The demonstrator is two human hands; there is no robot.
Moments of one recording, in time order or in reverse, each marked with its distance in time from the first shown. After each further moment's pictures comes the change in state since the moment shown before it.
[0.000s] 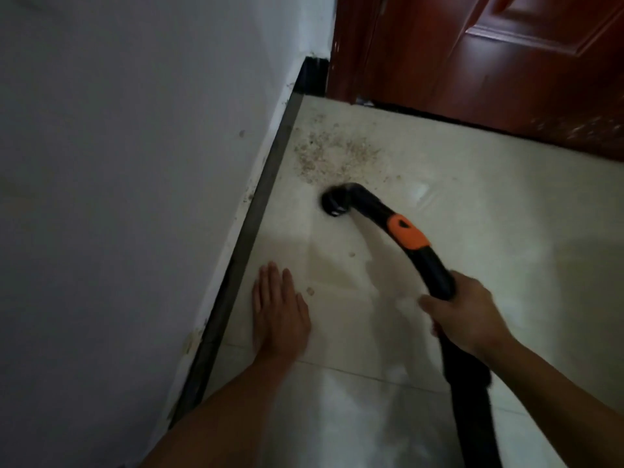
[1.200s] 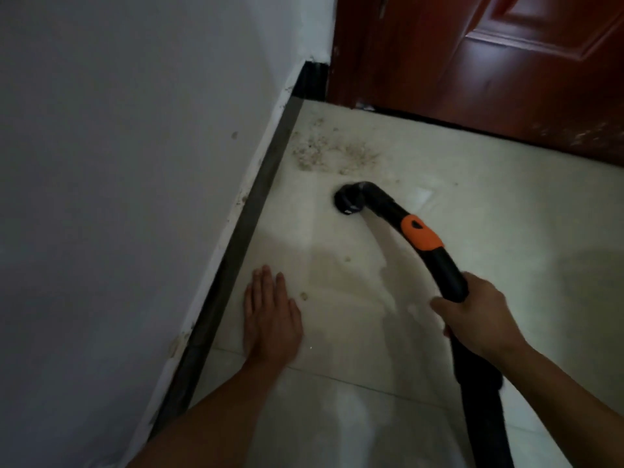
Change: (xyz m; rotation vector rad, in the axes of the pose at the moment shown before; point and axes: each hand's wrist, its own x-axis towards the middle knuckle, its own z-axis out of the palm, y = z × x) left_hand -0.001 0.003 -0.003 0.041 0.011 0.004; right_hand 0.018 0.020 -0.013 -0.026 0.023 -0.027
